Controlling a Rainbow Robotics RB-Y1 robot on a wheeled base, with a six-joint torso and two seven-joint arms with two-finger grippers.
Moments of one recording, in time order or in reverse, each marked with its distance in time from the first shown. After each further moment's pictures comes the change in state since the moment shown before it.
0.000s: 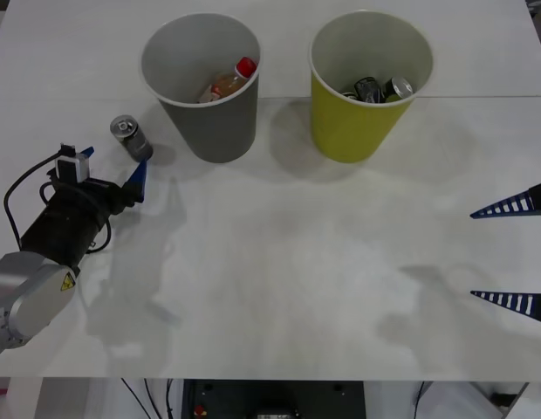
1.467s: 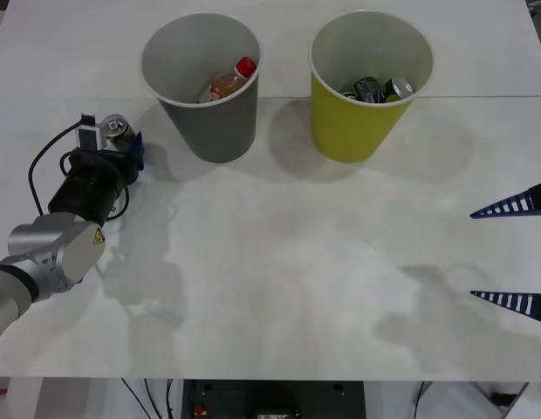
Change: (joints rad) right arm 0.000 0.000 0.000 0.000 0.000 0.000 0.000; left arm -0.264 -0.155 0.000 0.376 0.006 -0.006 -0.026
